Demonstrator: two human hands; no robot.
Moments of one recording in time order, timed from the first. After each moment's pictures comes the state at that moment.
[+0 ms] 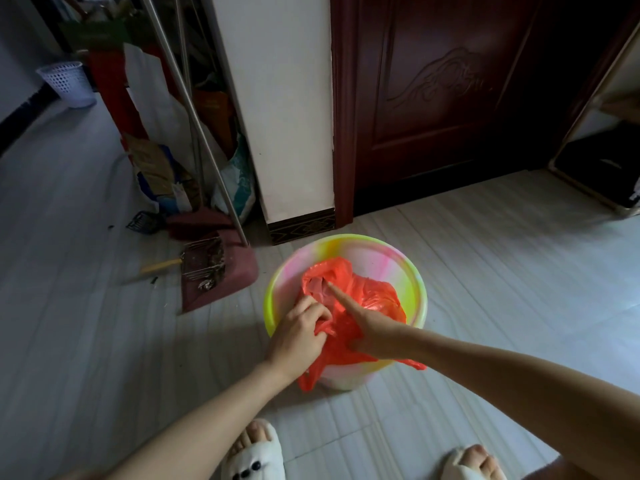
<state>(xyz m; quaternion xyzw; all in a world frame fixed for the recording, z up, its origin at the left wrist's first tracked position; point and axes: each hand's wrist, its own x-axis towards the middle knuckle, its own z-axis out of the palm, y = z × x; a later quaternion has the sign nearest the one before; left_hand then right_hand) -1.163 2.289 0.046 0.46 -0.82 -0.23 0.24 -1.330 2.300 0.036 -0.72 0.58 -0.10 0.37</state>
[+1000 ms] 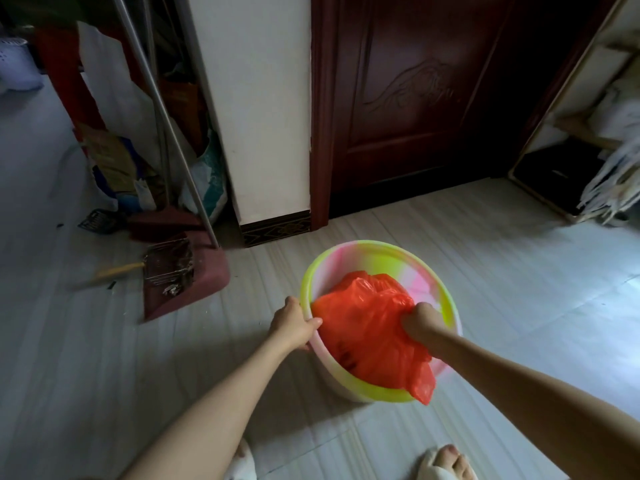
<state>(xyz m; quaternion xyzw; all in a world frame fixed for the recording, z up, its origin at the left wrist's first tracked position) -1.200 2.250 0.032 0.63 -0.62 -0.45 0.09 -1.408 2.305 0.018 -0.35 0.88 -0.14 0.29</state>
